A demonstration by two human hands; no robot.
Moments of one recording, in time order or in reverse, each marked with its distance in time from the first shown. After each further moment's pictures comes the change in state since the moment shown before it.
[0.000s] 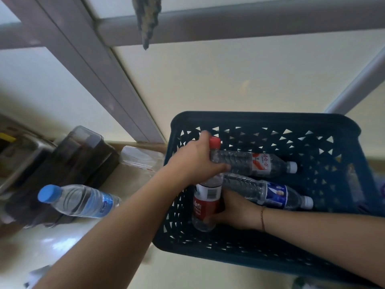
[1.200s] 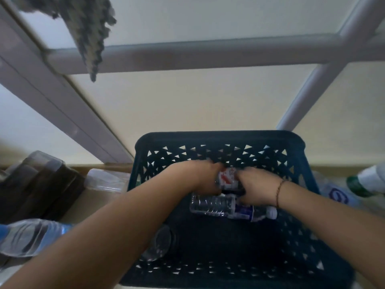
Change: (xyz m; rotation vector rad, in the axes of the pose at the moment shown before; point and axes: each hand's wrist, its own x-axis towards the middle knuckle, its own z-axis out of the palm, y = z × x) left_hand 0.042 0.073 0.015 0.443 -0.412 0.372; right_hand -0.042 0.002 -0.123 -0.819 0.145 0.277
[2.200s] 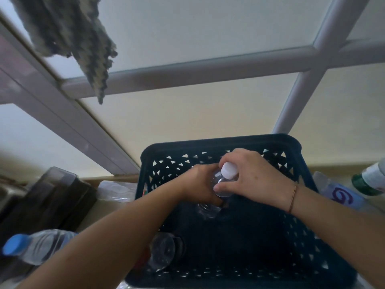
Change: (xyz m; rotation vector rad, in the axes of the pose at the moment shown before) left_hand -0.014 -0.011 0.015 -0.482 0.285 0.087; right_hand -0.039 -0.026 -0.036 0.457 0.498 -0.175
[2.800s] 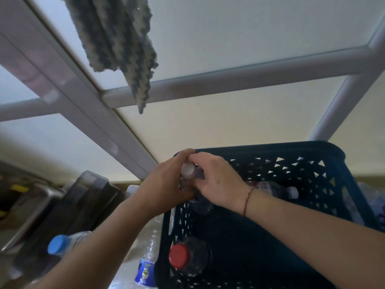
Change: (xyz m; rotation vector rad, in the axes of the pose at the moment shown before) left_hand -0.089 -0.047 -0.065 0.171 0.440 -0.003; right_hand 0.061 -0.079 0.068 0.274 0.119 -0.269
